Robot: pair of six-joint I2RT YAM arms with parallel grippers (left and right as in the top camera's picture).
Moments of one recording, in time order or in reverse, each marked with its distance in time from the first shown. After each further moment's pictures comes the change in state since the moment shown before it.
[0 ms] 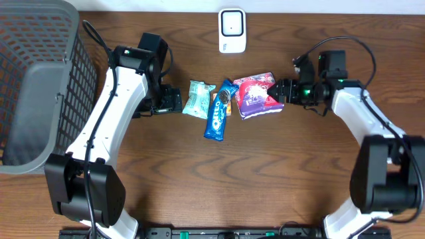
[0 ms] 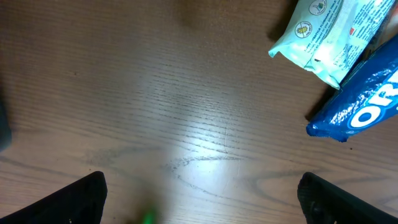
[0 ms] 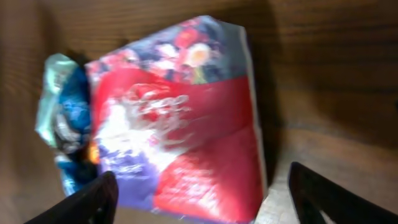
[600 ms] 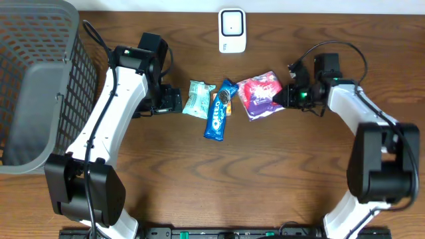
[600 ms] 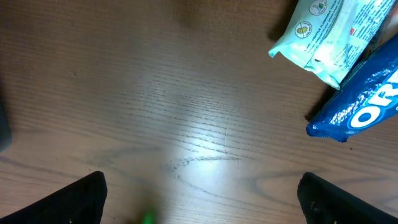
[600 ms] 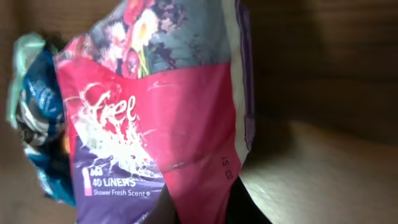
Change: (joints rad) left arm 0.000 0.000 0.000 0.000 0.000 0.000; right arm 0.001 0.022 0.027 -0.068 0.053 -0.061
